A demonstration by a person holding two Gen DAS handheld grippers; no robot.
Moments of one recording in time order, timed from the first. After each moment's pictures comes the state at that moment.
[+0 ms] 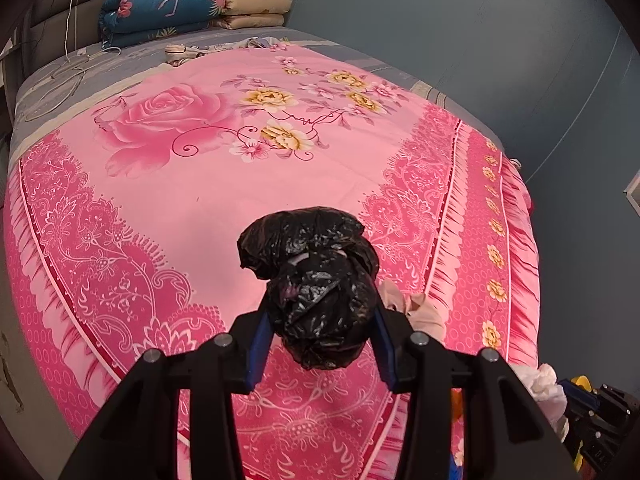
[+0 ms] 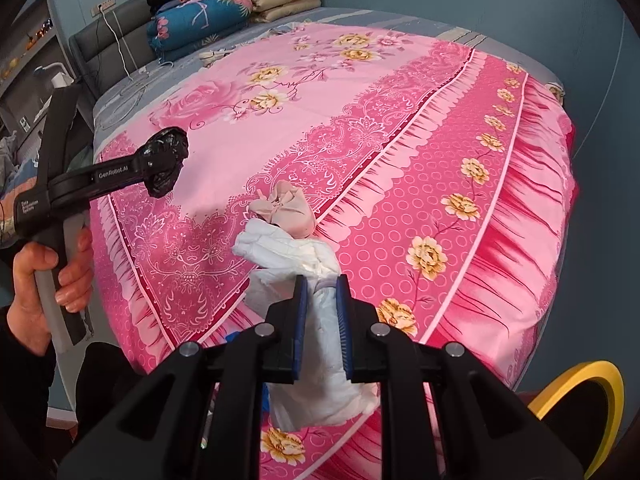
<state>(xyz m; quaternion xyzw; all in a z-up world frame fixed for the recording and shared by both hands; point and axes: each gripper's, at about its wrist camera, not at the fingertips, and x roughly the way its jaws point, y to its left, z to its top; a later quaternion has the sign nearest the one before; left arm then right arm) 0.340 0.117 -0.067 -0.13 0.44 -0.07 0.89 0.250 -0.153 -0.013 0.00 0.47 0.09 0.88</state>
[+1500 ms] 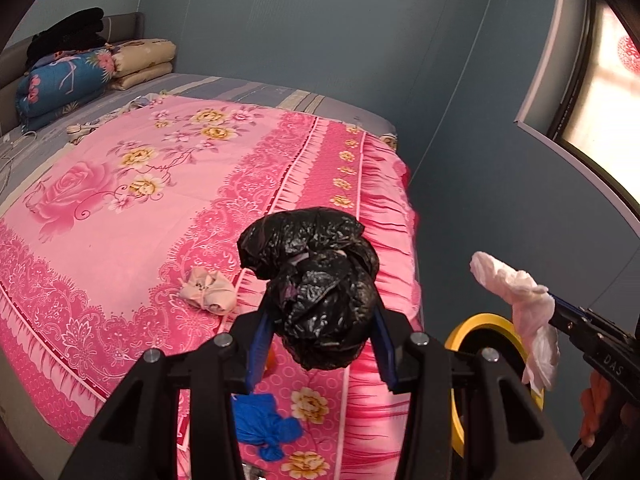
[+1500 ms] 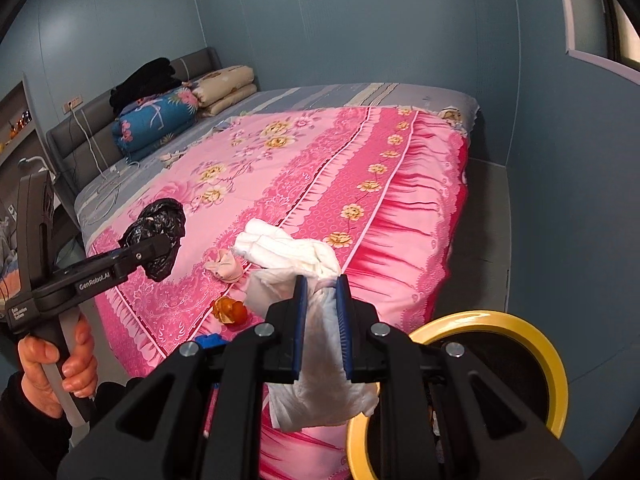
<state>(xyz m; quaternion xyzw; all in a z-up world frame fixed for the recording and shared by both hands) 0.220 -0.047 0.030 -0.06 0.37 -0.22 0.90 0.104 -0.305 0.092 0.09 0.35 0.00 0.93</state>
